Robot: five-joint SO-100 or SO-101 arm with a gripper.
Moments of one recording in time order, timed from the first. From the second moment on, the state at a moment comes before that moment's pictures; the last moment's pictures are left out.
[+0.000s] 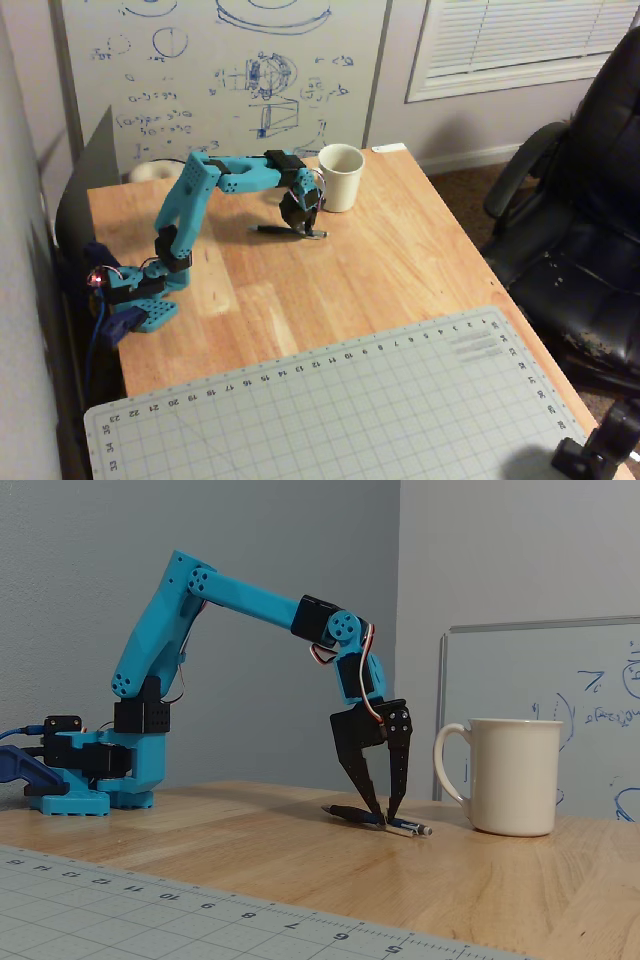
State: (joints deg) arm -10.6 65.7 86.4 52.1 -15.2
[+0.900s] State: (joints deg) arm -15.1 65.7 84.2 52.1 -15.2
